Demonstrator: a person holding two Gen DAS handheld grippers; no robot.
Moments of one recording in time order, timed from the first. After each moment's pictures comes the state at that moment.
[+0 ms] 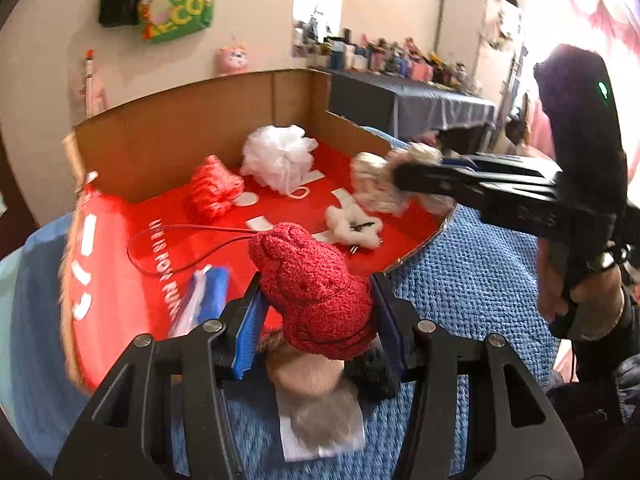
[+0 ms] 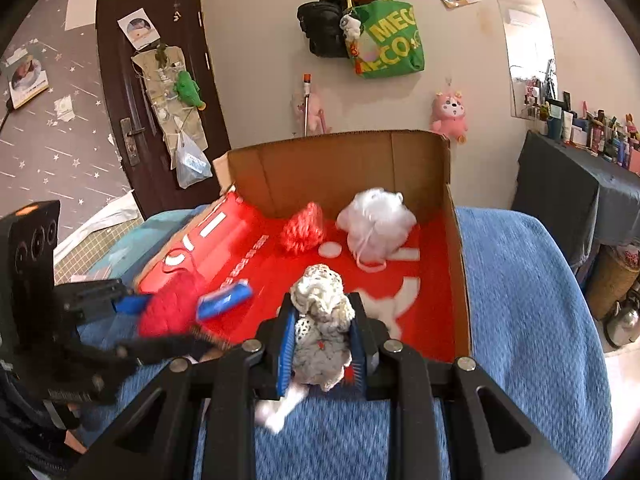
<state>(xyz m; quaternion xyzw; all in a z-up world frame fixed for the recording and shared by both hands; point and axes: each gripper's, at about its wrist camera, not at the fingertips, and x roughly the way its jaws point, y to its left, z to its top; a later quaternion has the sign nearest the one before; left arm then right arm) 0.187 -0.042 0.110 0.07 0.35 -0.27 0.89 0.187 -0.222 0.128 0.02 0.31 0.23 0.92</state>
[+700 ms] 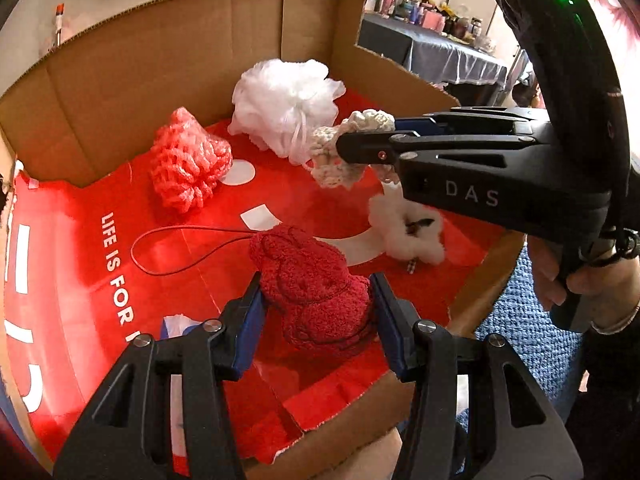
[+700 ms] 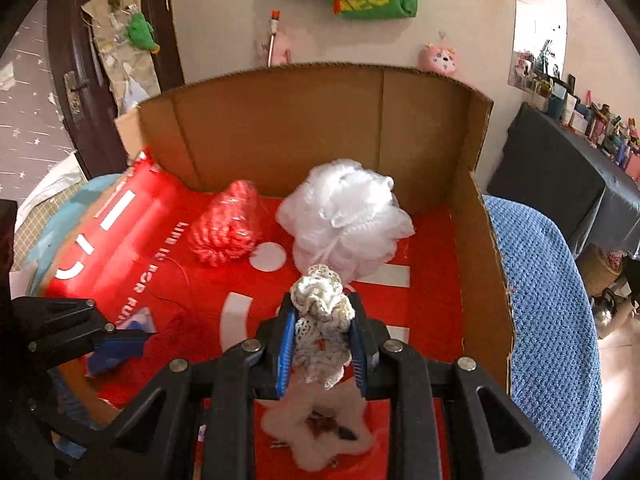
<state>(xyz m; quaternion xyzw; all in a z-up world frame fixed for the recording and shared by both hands) 0.279 -0.063 0.063 0.07 0.46 -0.27 0.85 0.315 -0.189 0.084 -0.04 0.41 0.16 0.90</state>
